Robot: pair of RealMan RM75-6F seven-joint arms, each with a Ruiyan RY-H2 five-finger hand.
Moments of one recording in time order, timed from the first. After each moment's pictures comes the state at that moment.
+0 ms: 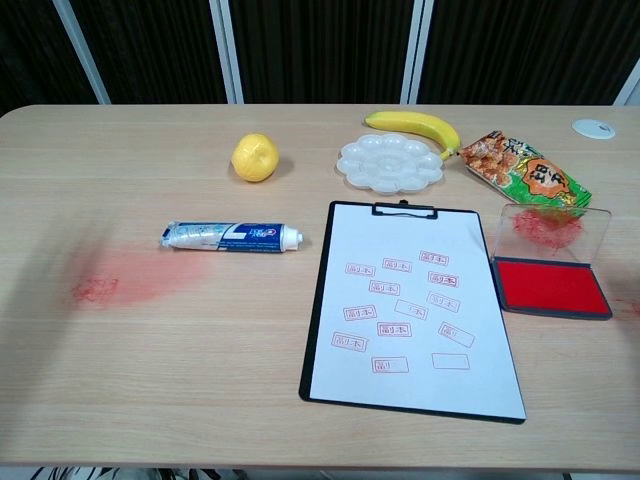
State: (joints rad) left arm -0.15 -1.07 -0.02 -1.73 1.37 1.31 0.08; right arm 0.39 -1.46 0.11 -1.46 -0.78 1.06 -0.47
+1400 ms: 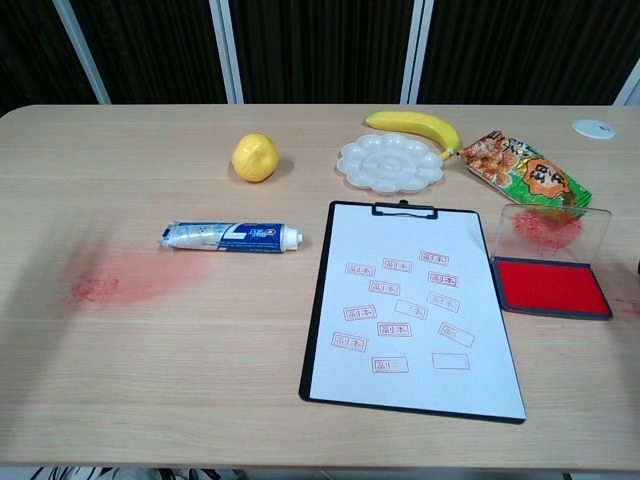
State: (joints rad) left arm -0.15 -1.07 -0.02 -1.73 1.37 1.31 0.08; right arm 0.39 -1.45 0.12 -1.49 -0.84 1.10 -0.42
